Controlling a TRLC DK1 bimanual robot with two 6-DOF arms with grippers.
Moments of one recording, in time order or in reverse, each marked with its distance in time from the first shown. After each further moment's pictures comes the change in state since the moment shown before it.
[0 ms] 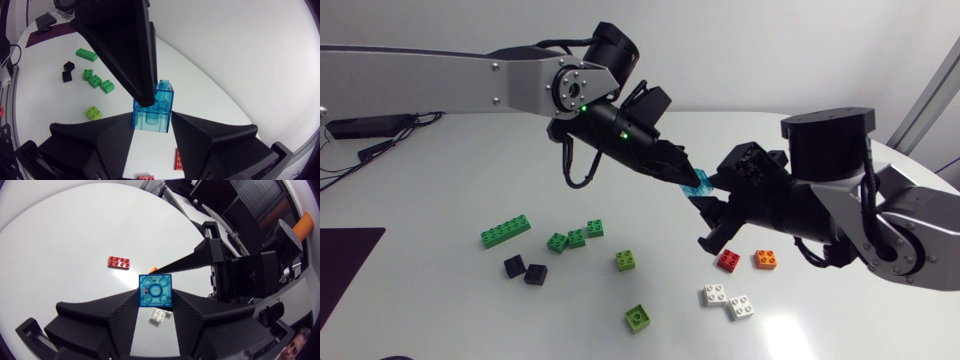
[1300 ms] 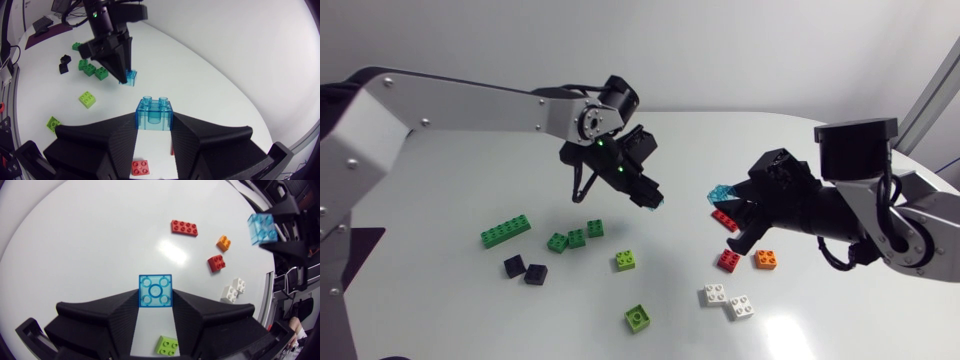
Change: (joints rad) left arm 0.042 0.184 0.028 -0.038 -0.351 0.193; right arm -0.194 -0.002 -0.043 -0.029 -0.169 -0.034
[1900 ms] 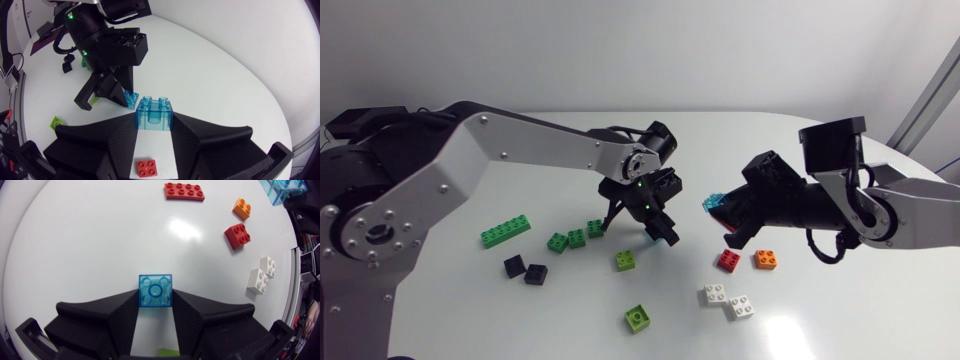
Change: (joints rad) left arm -0.118 0.146 0.023 0.027 -0.198 0.056; right arm -0.071 0.166 0.059 -0.016 -0.132 0.024
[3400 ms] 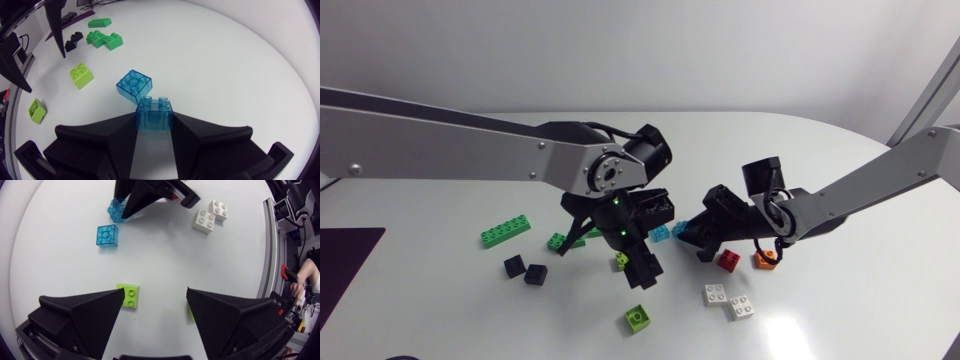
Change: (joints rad) left arm -0.098 -0.334 -0.283 -0.178 -0.021 0.089; right arm -0.015 0.569 0.126 0.279 -0.230 -0.119
